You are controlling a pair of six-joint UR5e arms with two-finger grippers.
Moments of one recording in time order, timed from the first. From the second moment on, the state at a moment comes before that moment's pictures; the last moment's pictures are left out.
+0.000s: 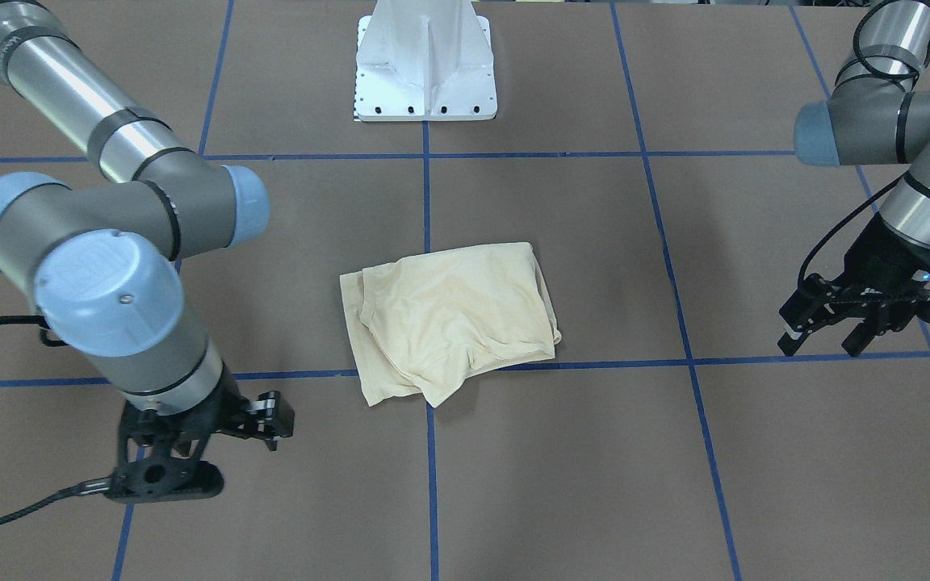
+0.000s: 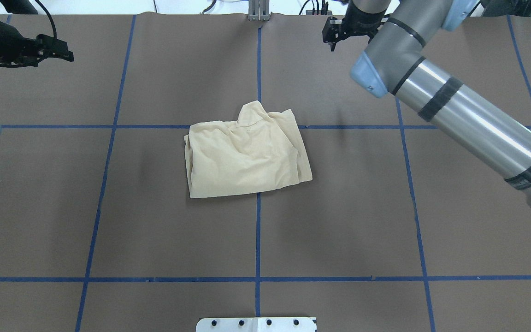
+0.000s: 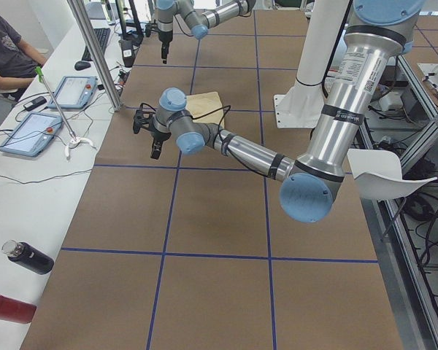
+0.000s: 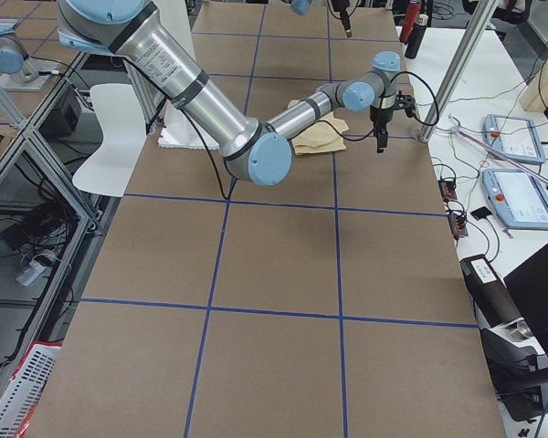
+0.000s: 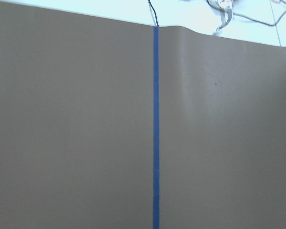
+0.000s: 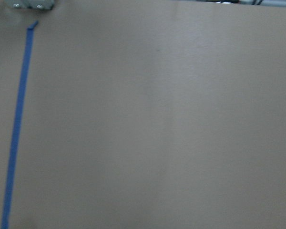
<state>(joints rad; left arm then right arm) -1.11 -1.87 -1.62 -2.18 -2.05 -0.96 1.00 -0.75 1.25 -1.45 2.04 0.79</state>
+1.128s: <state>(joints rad) -1.32 -1.81 -1.62 -1.91 -2.05 -0.28 1.28 -1.15 1.48 -1.58 2.09 0.31</state>
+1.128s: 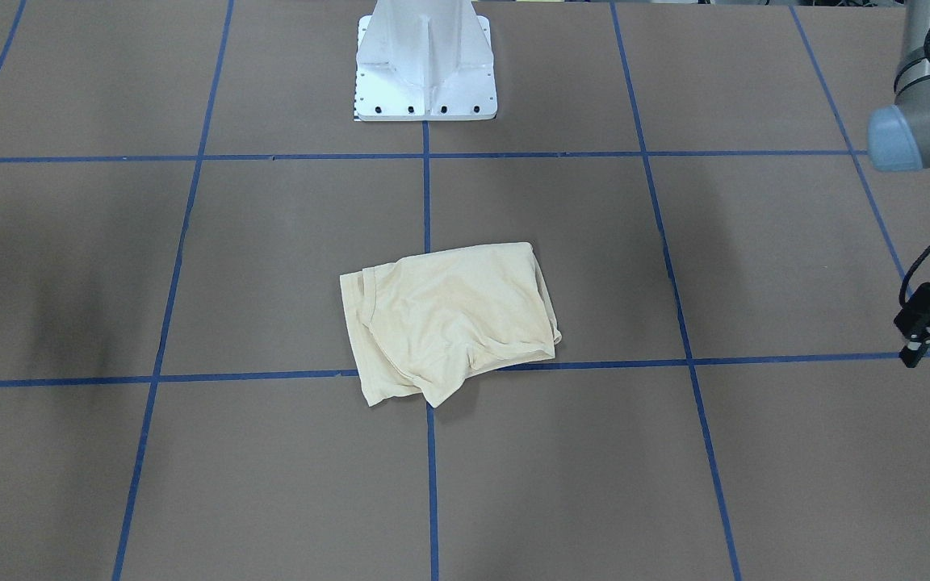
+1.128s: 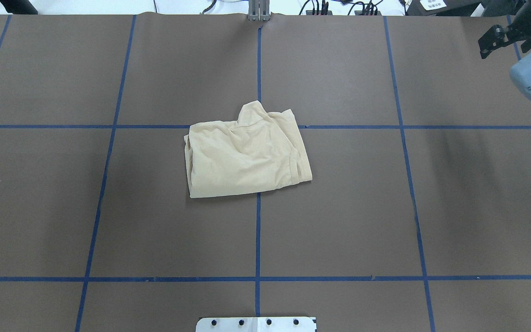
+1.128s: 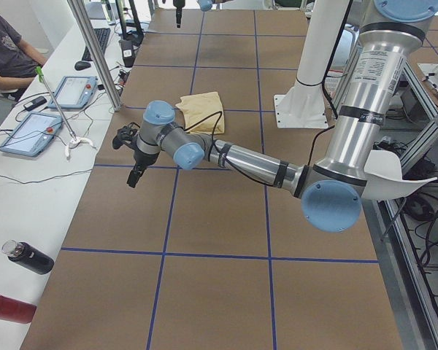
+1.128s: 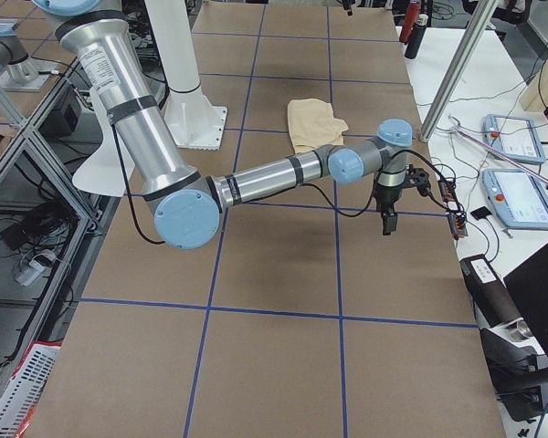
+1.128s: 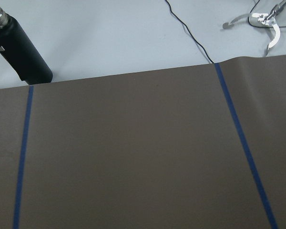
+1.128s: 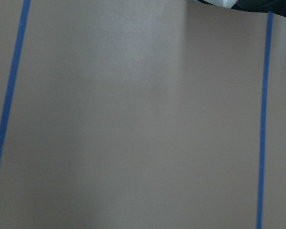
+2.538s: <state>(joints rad) -1.55 -1.67 -1.55 -1.52 -2.31 0.29 1.52 -1.42 1.55 -1.87 2.41 -0.14</state>
